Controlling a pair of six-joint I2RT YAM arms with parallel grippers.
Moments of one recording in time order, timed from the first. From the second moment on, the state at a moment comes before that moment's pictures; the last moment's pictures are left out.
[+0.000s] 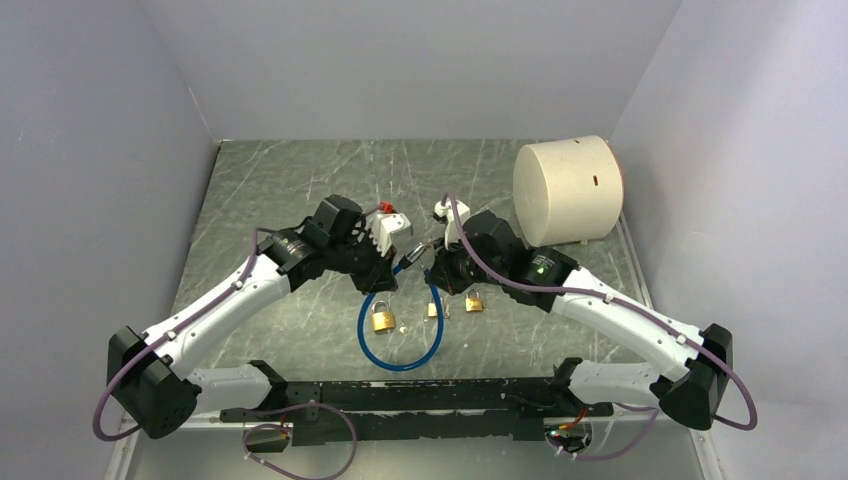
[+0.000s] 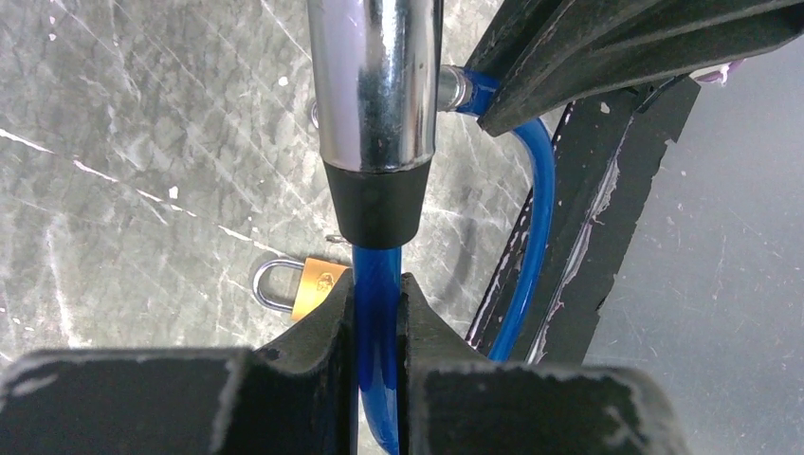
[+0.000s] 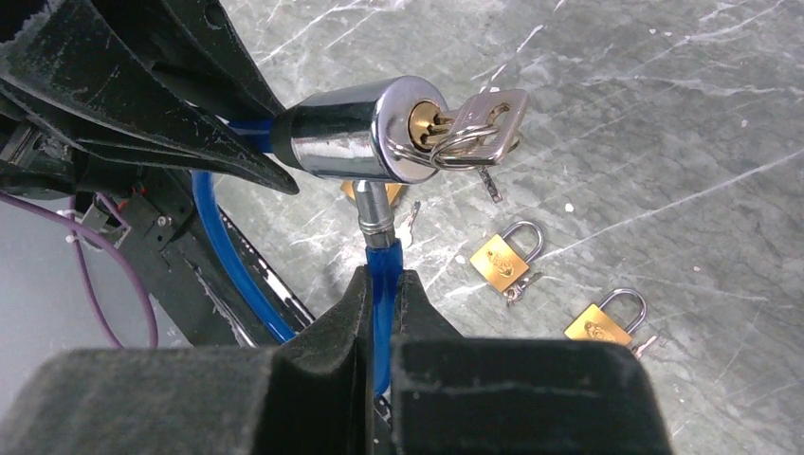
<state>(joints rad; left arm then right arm) -0.68 1.21 1.07 -0.64 0.51 0.10 0.90 1.15 1.05 -0.51 -0.07 0.32</state>
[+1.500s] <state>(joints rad) -0.70 1.19 1.13 -0.74 0.49 0.09 0.97 1.15 1.04 -0.47 0.04 0.25</state>
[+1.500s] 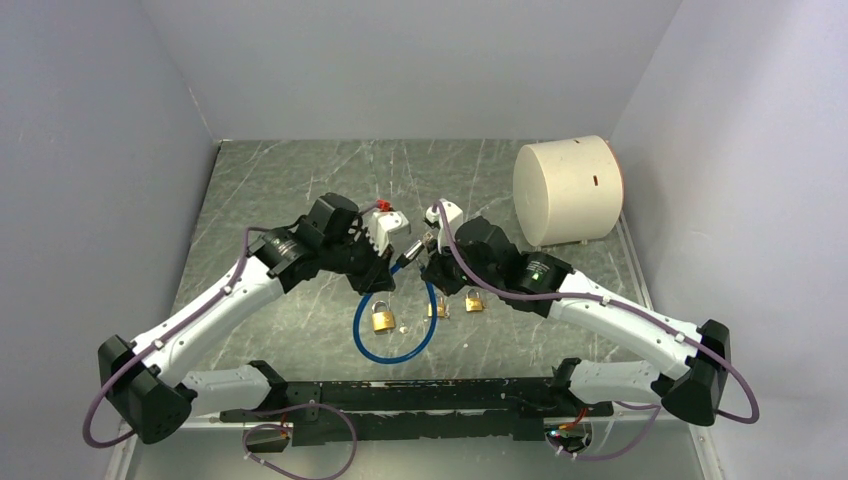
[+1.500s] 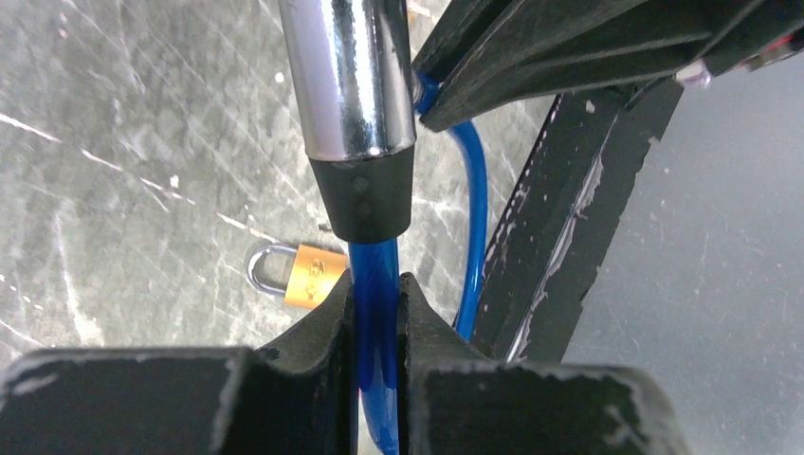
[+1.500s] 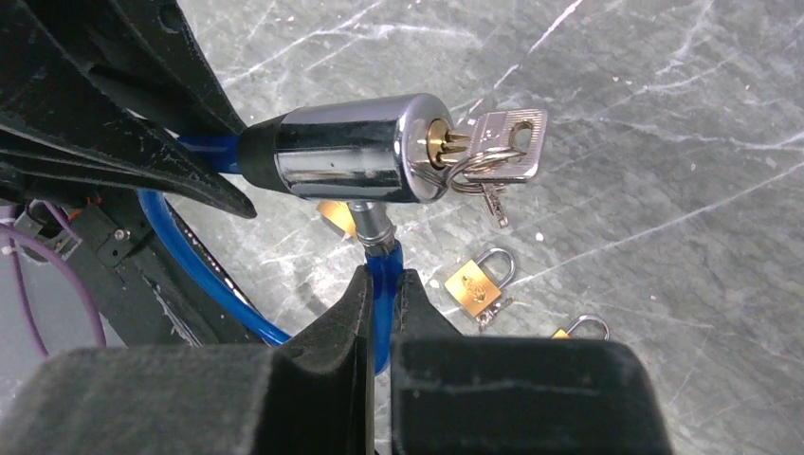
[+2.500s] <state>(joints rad) -0.71 1.15 1.08 -0.61 0.47 -0.05 0.96 1.14 1.02 -0.42 0.04 0.24</state>
